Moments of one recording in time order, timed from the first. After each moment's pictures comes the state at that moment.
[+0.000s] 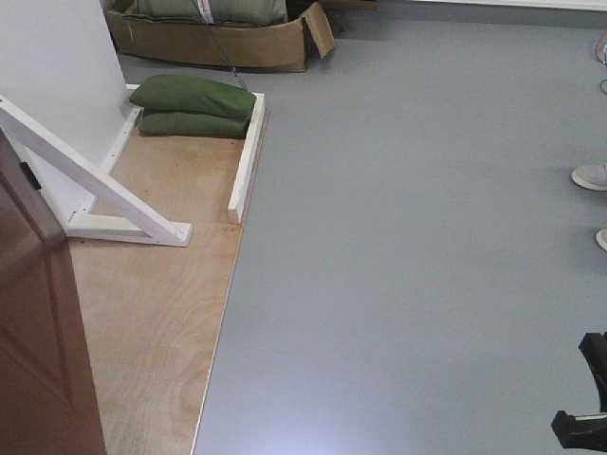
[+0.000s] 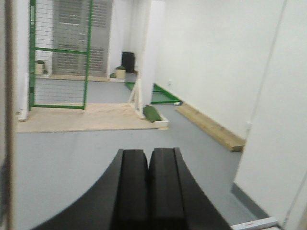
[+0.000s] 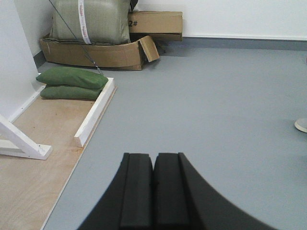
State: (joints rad) left arm 0.69 1.02 -1.37 0.86 0.52 -0.97; right arm 0.04 -0.01 0.03 0.07 0.37 -0.05
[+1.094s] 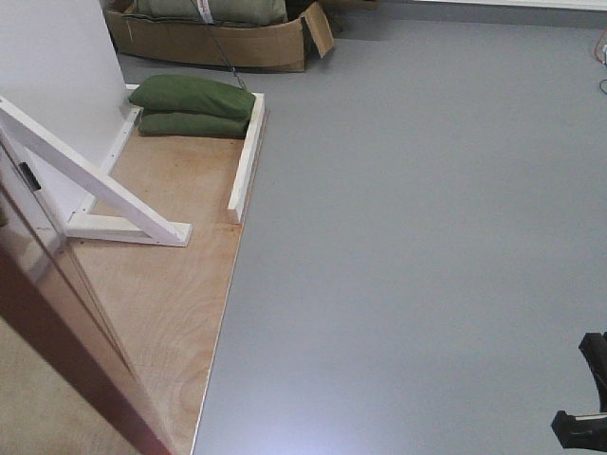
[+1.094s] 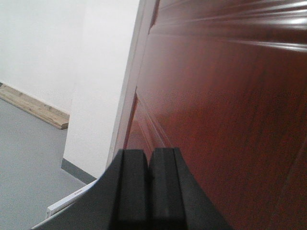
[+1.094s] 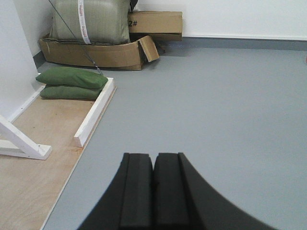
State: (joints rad) left arm 0.25 1.11 -1.37 0.71 0.32 -0.96; right arm 0.04 -0.01 0.03 0.07 0.37 -0.05
